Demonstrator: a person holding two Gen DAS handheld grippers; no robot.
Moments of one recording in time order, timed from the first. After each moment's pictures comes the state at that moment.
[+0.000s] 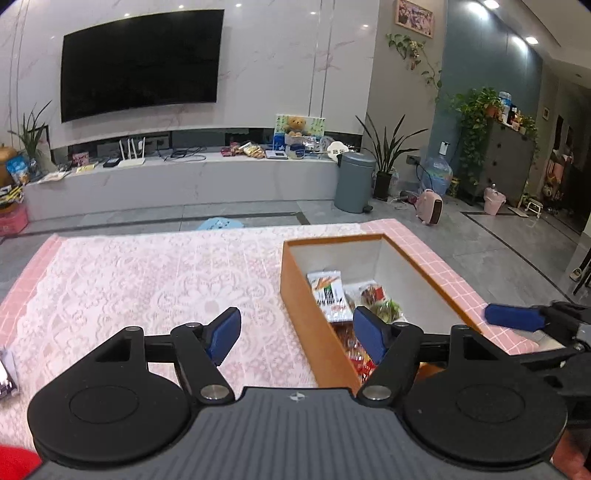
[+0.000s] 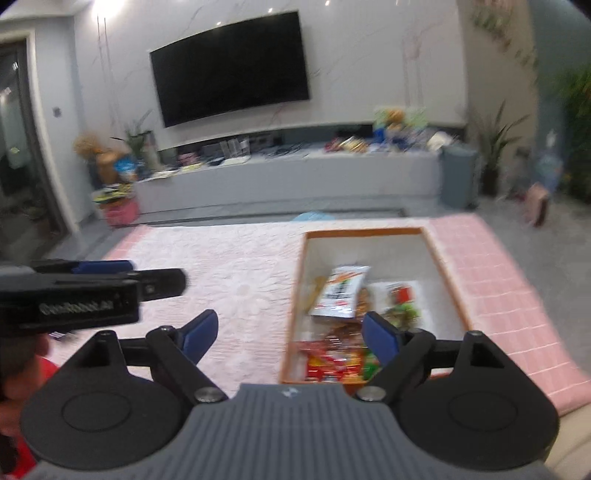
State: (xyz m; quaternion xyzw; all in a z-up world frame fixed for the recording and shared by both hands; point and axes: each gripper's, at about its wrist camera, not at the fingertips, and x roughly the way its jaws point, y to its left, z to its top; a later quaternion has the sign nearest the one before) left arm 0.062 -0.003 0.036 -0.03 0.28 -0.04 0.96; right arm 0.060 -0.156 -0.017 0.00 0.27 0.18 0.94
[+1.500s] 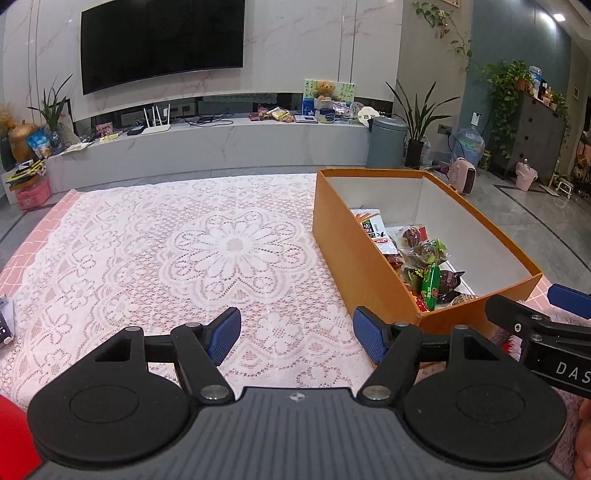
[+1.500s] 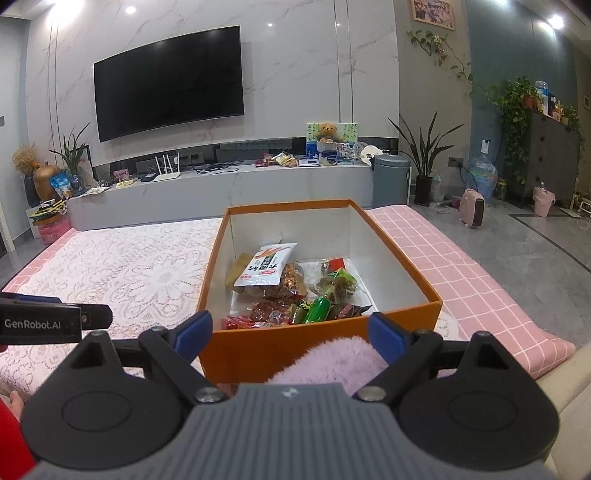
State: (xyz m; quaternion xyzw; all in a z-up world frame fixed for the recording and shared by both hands) left arm 0.060 0.003 -0.036 -0.02 0.33 0.01 0.94; right arm 0.056 -0.177 -0.100 0.01 0.24 0.08 0.97
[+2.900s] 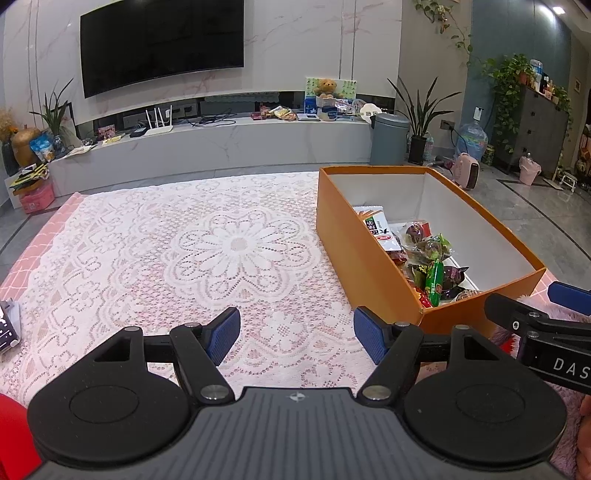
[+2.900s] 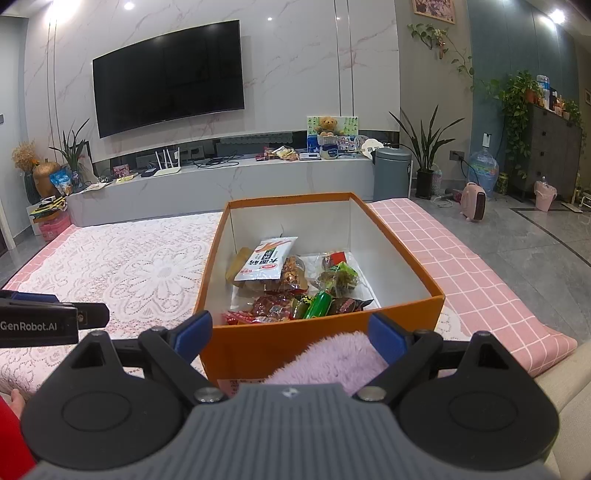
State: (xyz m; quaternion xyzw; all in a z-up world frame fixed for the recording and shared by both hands) left arm 0.059 0.002 -0.033 -0.01 0.33 0.01 0.94; right arm 0.065 -0.178 -0.100 0.01 0.25 0.08 0.96
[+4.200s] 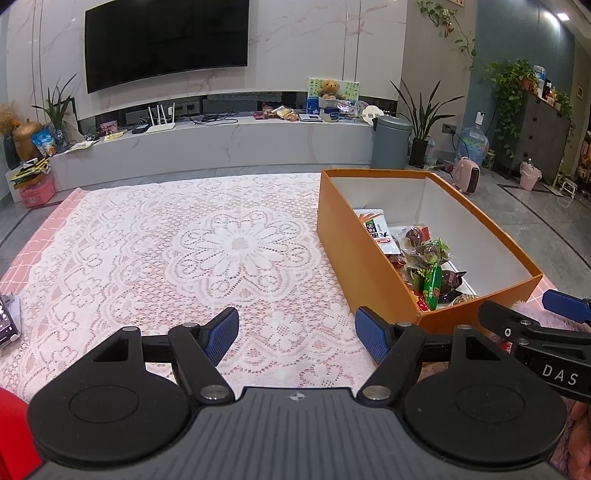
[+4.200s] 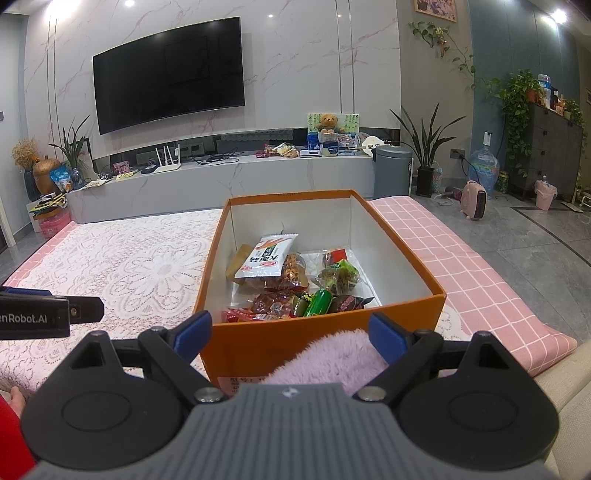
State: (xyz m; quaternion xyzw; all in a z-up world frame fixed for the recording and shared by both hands) left arm 0.056 0.002 -0.028 -0.02 0.33 0.02 0.94; right arm 0.065 -0.177 -0.099 0.01 0.25 0.08 0.96
